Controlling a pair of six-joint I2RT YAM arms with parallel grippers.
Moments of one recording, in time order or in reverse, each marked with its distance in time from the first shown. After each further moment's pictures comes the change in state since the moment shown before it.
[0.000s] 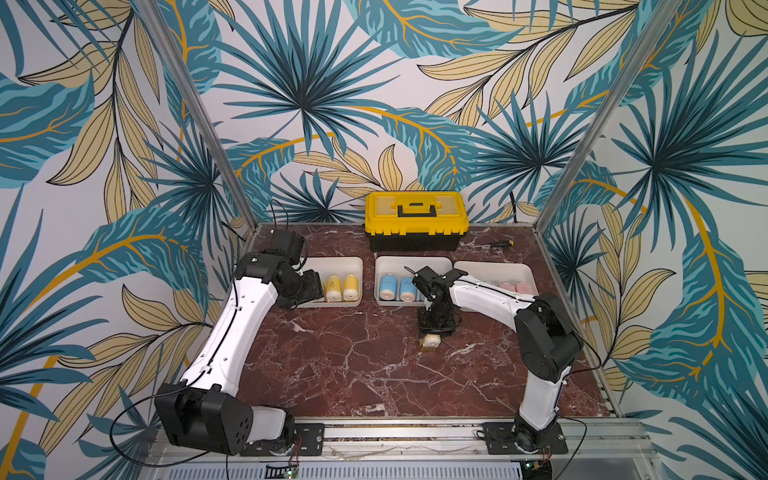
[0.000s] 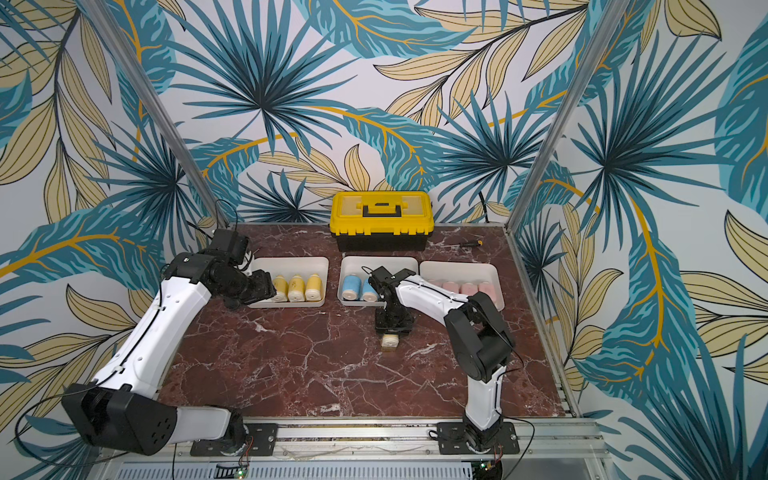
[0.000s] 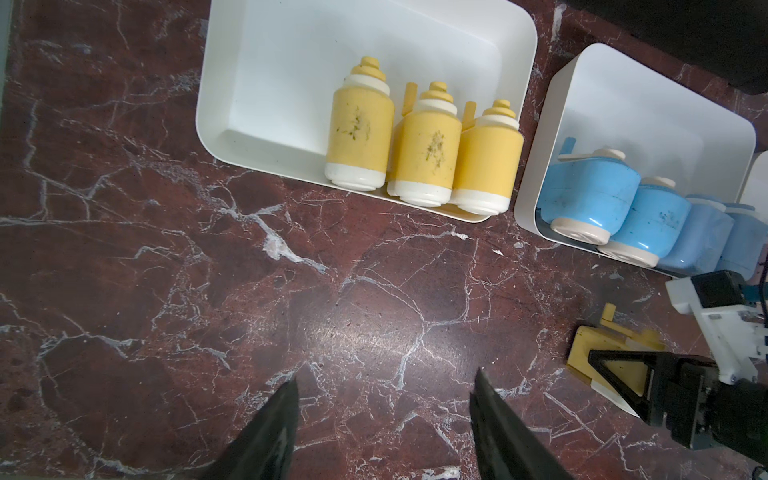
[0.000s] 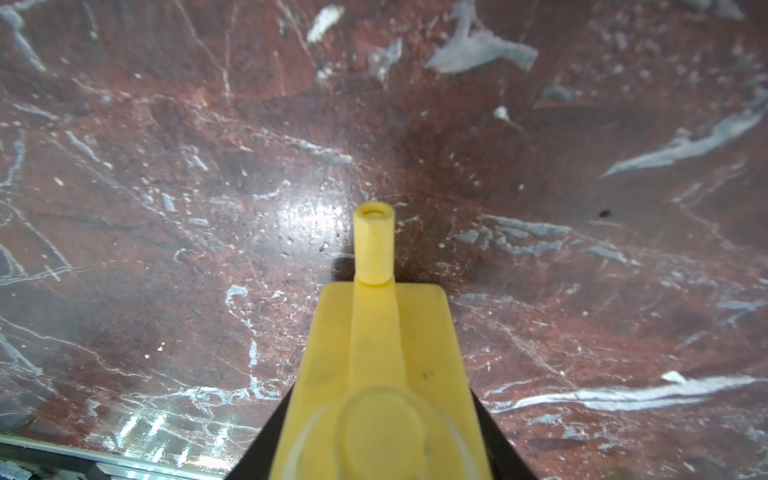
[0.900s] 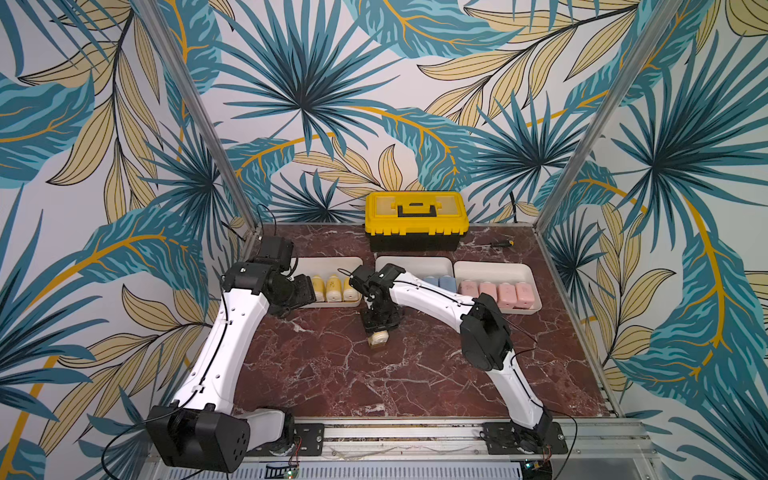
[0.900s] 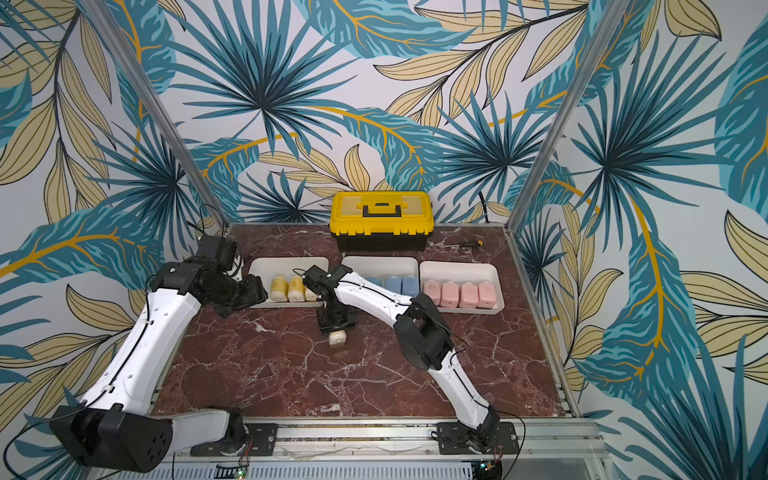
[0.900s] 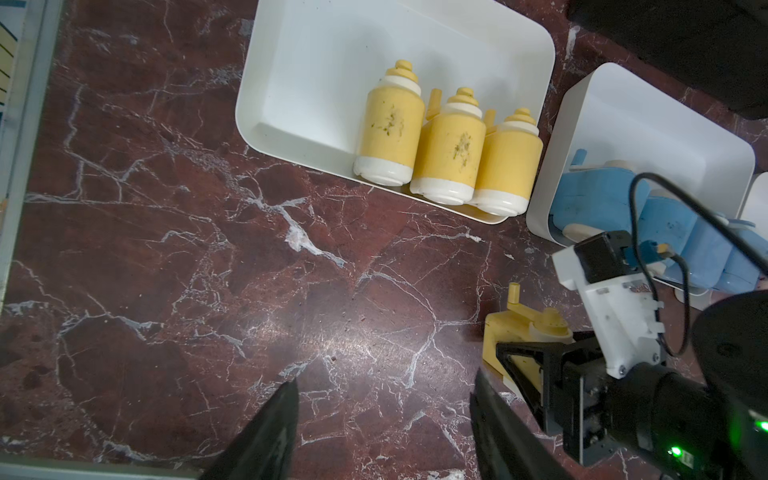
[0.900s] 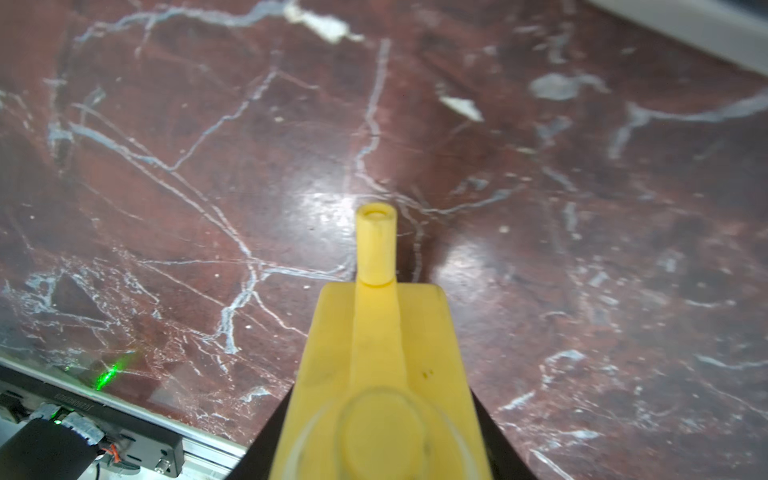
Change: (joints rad) left arm 0.049 -0.084 -0.057 0.000 -0.006 -0.002; right arm 0.285 0.427 0.727 -0.245 0.004 -0.008
